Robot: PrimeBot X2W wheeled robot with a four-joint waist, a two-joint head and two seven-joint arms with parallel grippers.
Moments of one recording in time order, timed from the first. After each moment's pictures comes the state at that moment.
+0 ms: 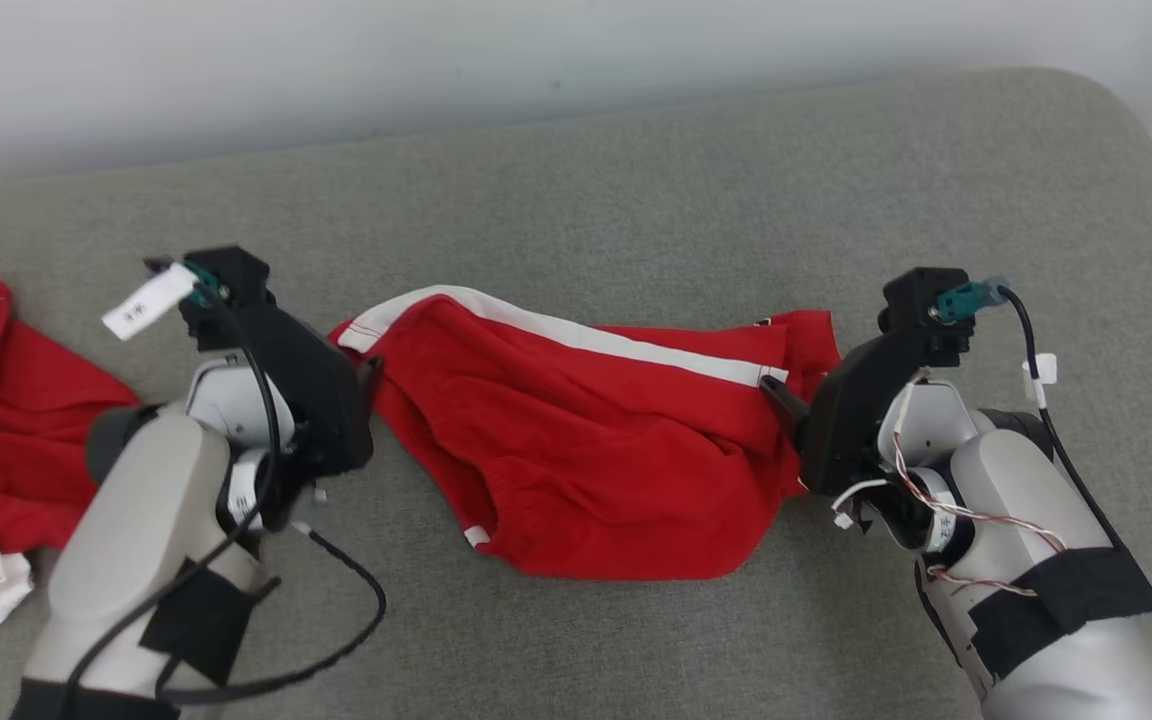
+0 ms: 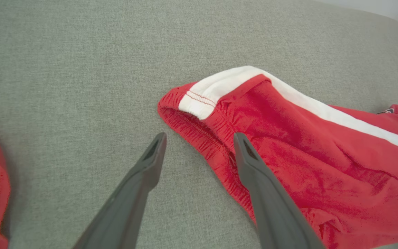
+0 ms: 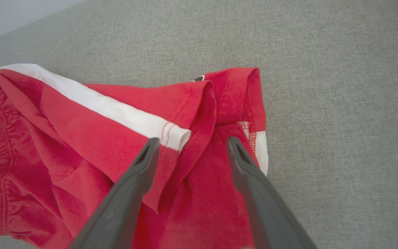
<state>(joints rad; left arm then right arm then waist) -0.72 0.16 -0.40 0.56 -0.52 0.12 0.60 -0.55 -0.09 0.22 0.42 0.52 -0.12 0.60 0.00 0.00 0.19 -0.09</state>
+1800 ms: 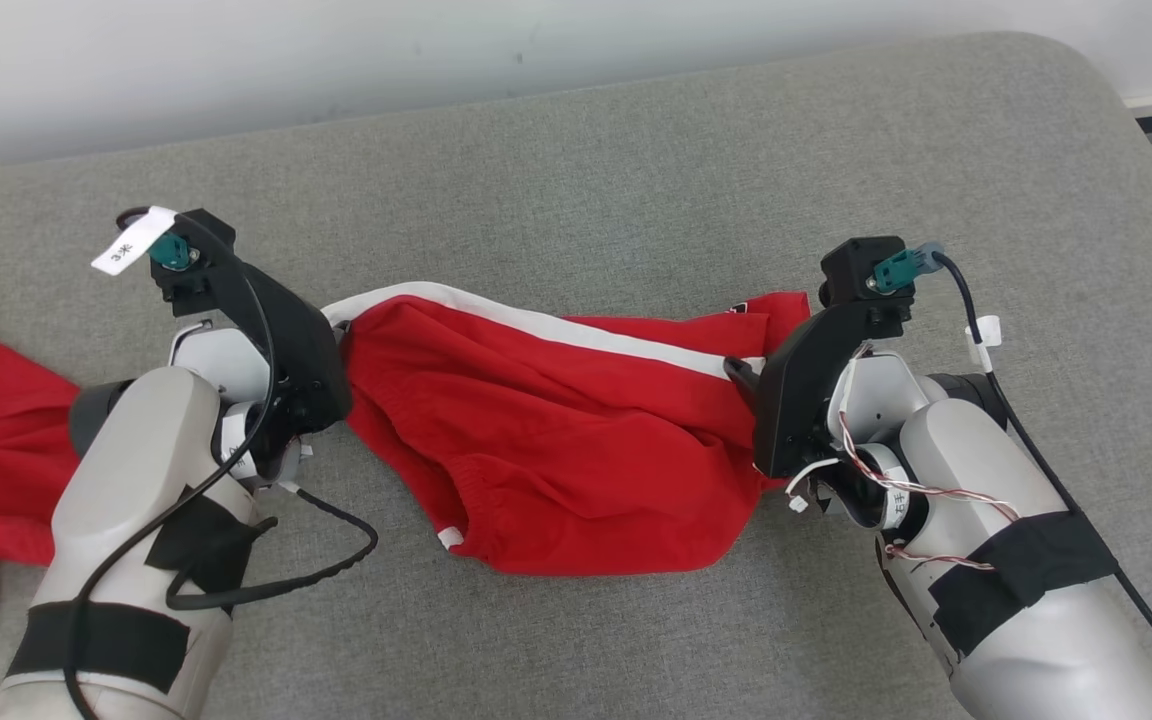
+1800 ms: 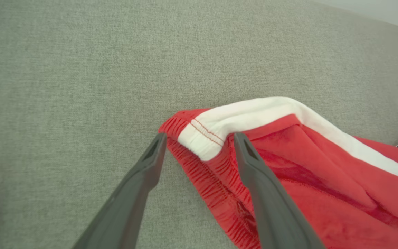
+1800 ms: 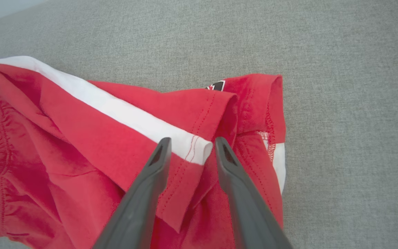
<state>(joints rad) -0.91 0.10 -0.37 0.93 -0.52 0.09 0.48 -0.64 -0.06 0.32 0.47 0.53 -0.12 0.62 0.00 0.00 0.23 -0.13</state>
